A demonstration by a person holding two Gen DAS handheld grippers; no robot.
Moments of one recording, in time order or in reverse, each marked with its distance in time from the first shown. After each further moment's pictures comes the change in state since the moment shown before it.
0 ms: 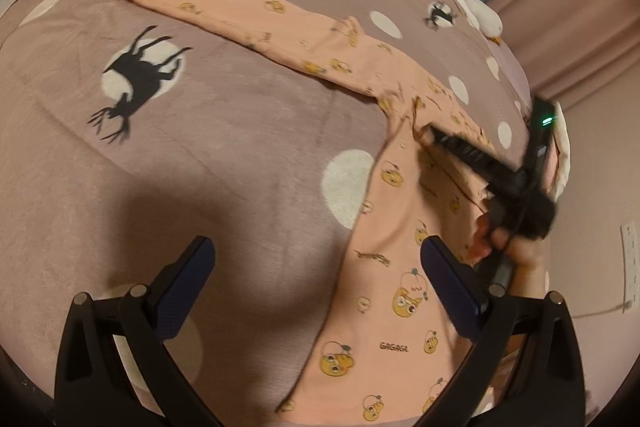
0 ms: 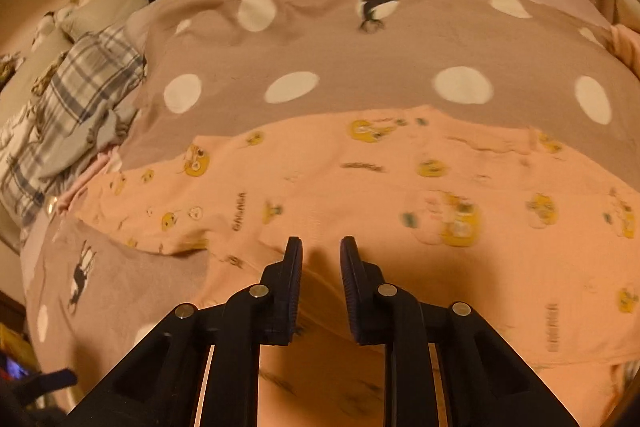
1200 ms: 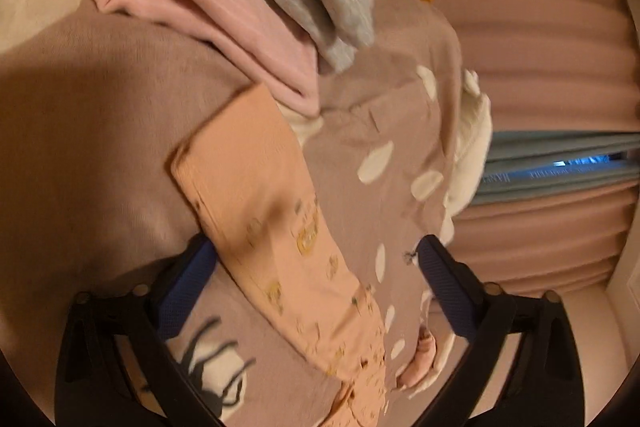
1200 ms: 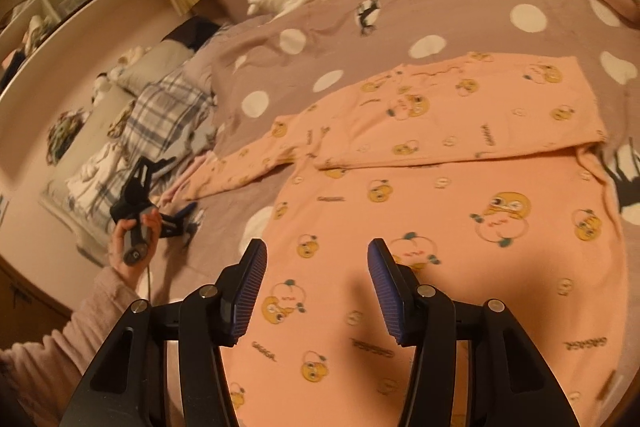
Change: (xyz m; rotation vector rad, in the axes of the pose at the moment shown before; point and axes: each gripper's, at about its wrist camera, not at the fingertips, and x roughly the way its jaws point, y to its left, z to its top) left arm 0.019 0.176 0.171 -0.631 -0.278 -0.381; right arm -0.146 -0.049 -0.112 0.216 -0.134 0.245
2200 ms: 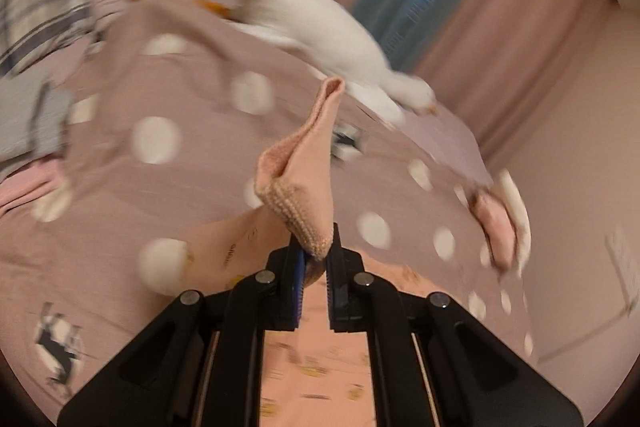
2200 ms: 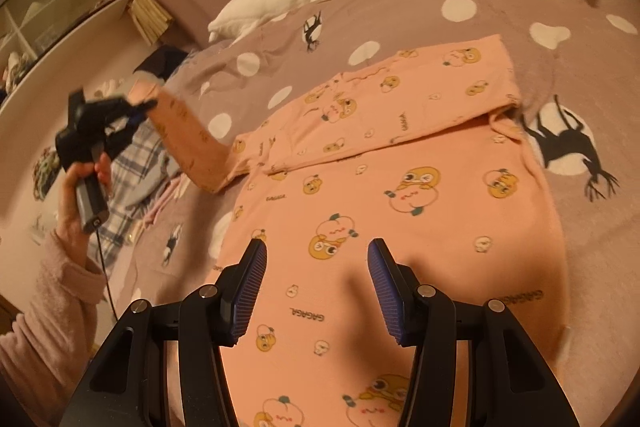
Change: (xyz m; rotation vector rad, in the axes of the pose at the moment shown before) left arm 0.064 -0.260 -0.225 0.906 0.098 0.131; right arm -0.045 -0.046 -0.025 0.113 -0.069 -0.047
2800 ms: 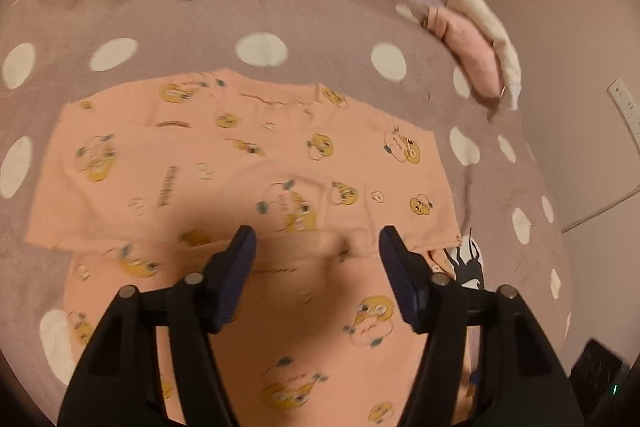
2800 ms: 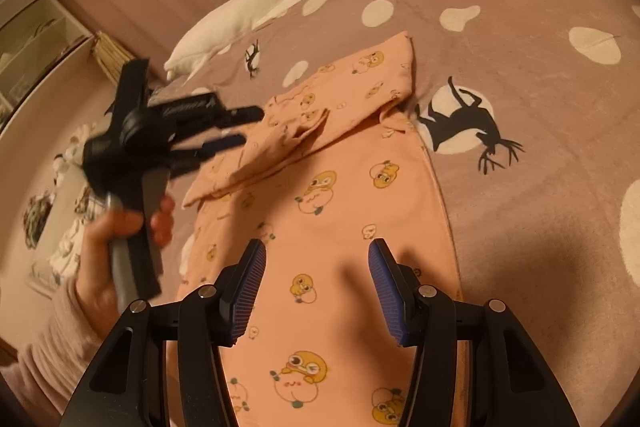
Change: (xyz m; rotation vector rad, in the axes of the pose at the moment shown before) left arm 0.095 -0.095 -0.136 0.222 0.362 -0.067; right arm -0.033 -0.057 -0.002 0.142 -0.046 -0.057
